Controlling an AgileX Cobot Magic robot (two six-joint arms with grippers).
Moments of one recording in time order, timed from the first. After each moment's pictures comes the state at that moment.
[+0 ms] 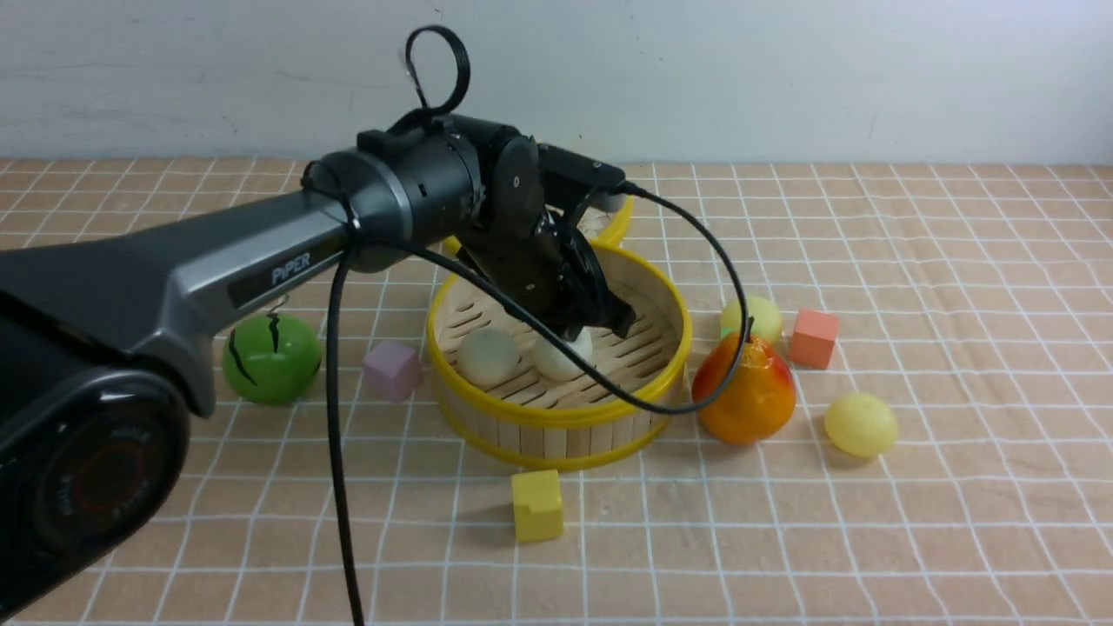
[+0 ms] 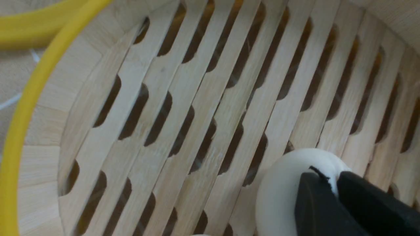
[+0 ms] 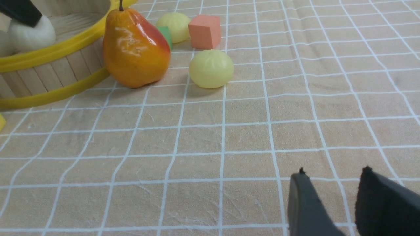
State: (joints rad) right arm 0.05 -0.01 0.02 0.07 0.39 0.04; left arm -0.51 2.20 -1.87 -0.07 0.72 0.11
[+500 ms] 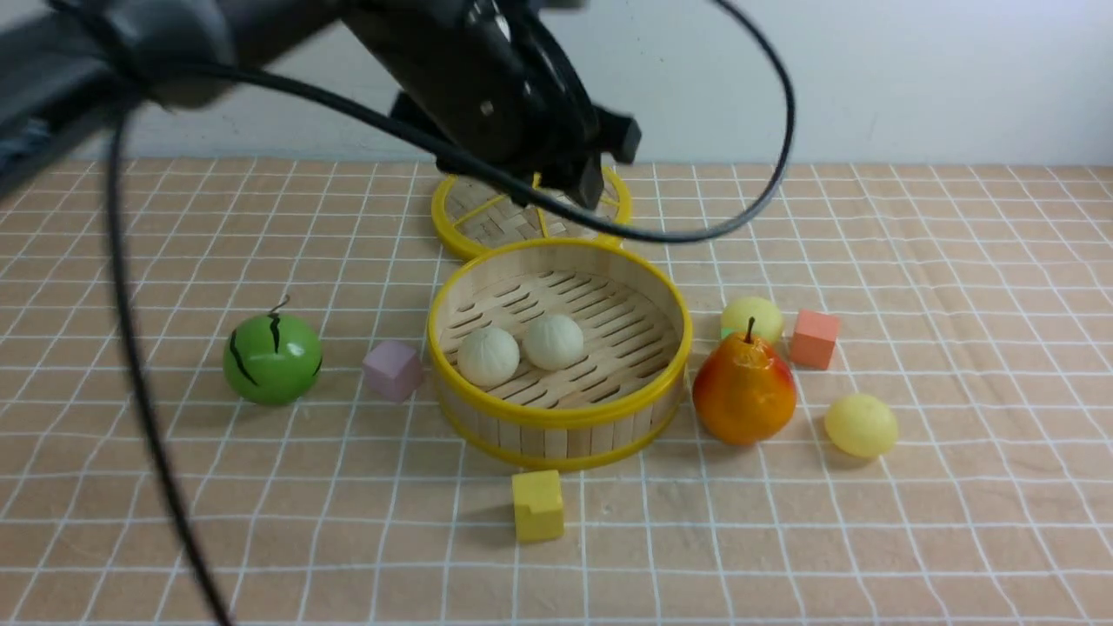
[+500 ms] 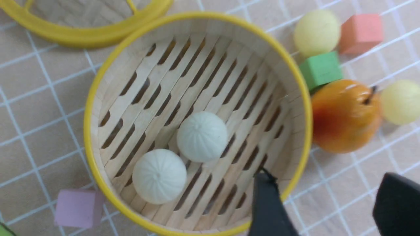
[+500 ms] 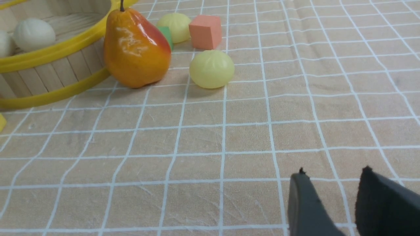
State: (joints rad) right arm 0.05 -0.01 0.02 0.07 0.39 0.04; left arm -0.54 1.79 -1.93 -0.09 1.02 -0.10
